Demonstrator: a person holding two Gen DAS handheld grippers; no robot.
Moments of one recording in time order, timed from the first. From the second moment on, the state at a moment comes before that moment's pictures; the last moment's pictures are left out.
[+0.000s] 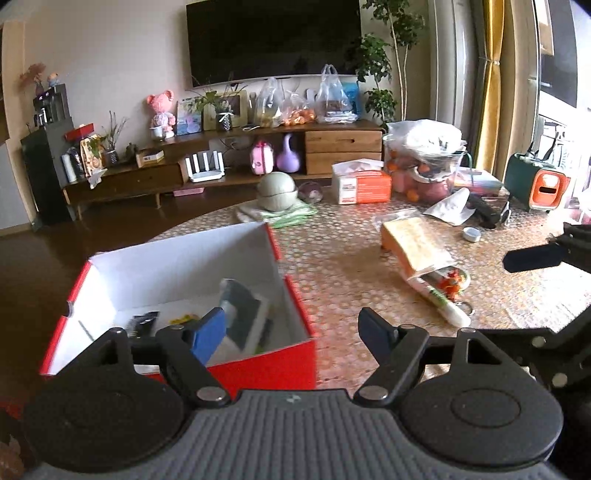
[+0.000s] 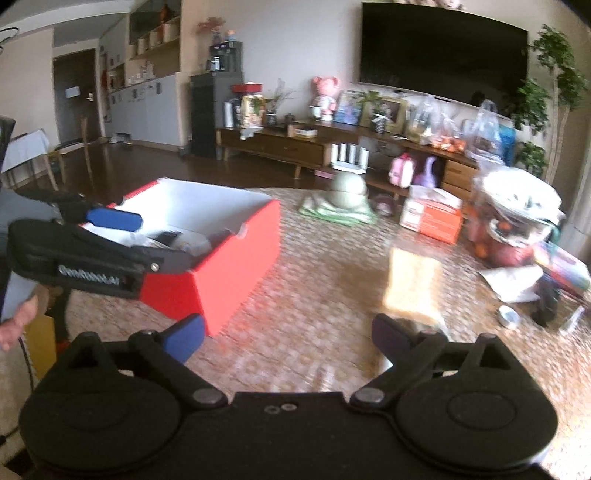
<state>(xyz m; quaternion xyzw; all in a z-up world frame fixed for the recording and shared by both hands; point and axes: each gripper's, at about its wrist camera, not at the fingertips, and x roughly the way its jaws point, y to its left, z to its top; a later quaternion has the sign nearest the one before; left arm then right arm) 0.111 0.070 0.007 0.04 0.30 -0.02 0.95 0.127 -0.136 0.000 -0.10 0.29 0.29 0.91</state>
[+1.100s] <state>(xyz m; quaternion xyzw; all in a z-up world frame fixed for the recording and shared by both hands) 0.234 -0.068 -0.033 0.01 0.33 -0.06 0.94 0.181 -0.212 -0.085 -0.09 0.32 0.22 0.92</state>
